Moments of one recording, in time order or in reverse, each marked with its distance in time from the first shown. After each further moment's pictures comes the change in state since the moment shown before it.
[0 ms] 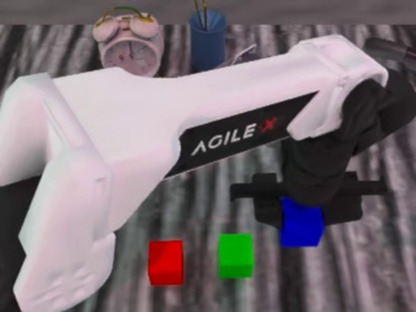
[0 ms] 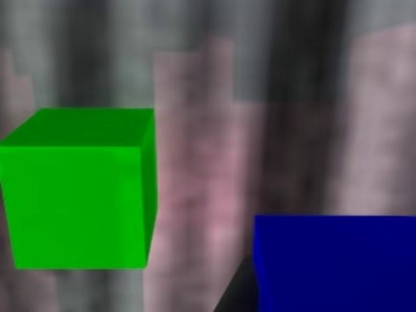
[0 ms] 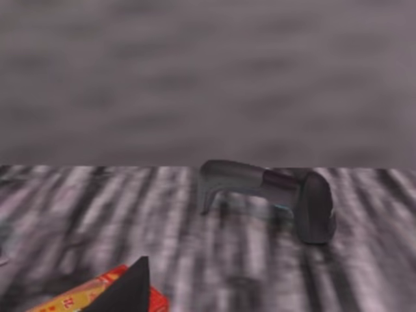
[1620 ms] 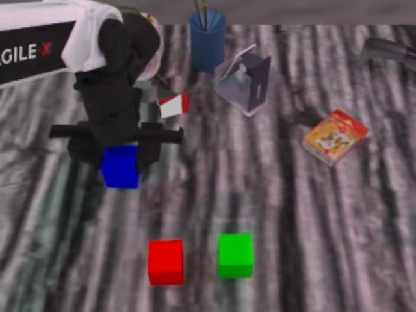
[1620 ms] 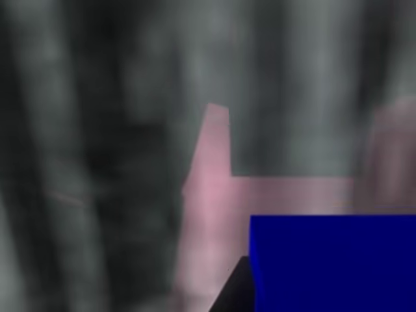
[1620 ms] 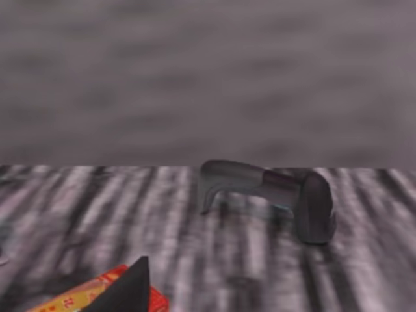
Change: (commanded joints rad) left arm 0.609 -0.242 -0.511 0.263 0.011 0.679; right arm 0.000 0.000 0.000 0.000 0.000 0.000
